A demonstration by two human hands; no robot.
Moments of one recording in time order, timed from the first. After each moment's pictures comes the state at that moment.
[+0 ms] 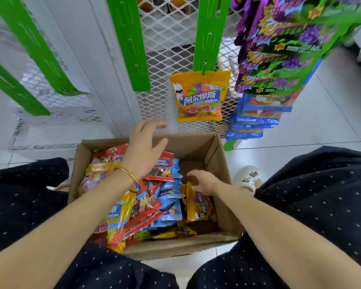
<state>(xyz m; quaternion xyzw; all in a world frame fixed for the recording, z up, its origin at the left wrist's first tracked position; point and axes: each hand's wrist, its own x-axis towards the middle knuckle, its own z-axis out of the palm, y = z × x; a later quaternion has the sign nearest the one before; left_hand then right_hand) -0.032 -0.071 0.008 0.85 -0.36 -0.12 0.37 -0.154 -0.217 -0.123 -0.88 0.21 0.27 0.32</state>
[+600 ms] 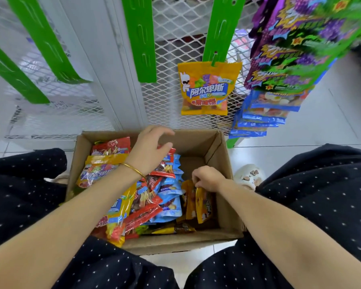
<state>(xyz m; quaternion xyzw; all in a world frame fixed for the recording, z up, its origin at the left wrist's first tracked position) -0.031 -0.068 -0.008 0.85 -0.36 -0.20 0.34 -0.149 -0.229 -0.133 -0.93 0.11 0.28 0.20</state>
